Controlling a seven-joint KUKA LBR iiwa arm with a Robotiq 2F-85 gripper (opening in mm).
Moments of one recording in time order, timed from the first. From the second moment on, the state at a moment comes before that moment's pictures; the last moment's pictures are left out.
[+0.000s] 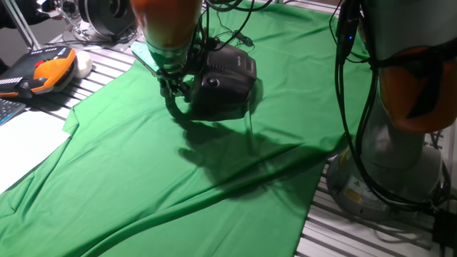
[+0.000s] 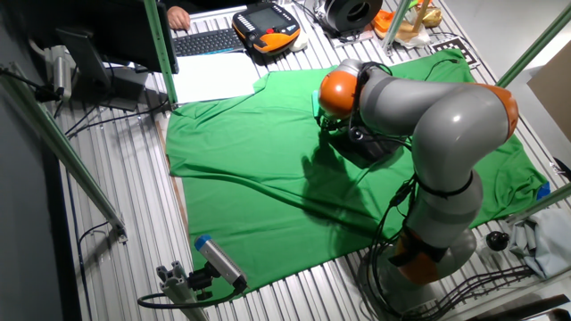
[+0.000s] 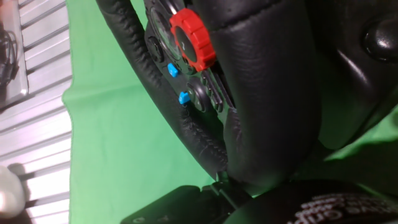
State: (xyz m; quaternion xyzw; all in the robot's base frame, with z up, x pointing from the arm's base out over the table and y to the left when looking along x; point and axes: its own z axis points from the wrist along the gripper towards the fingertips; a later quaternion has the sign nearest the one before) arm 0.582 0.016 0.128 0.77 0.60 0.07 0.21
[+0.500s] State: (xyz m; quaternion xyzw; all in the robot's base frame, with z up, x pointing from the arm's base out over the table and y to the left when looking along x) arm 0.582 0.016 0.123 0.77 0.61 0.07 0.21
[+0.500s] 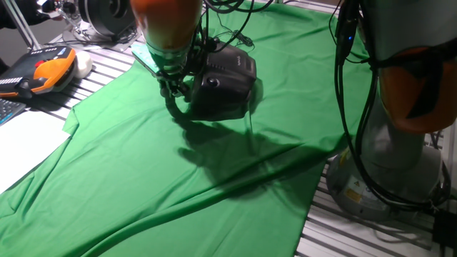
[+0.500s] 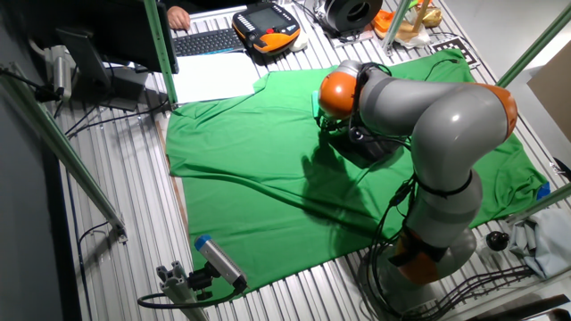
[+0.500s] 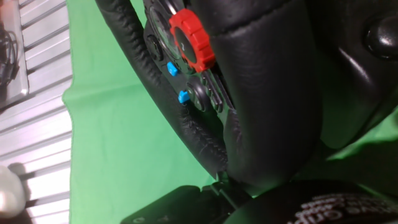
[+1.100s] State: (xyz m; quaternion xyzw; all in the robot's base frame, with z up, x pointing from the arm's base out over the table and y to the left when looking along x) arm 0.584 0.015 0.120 0.77 0.60 0.07 0.22
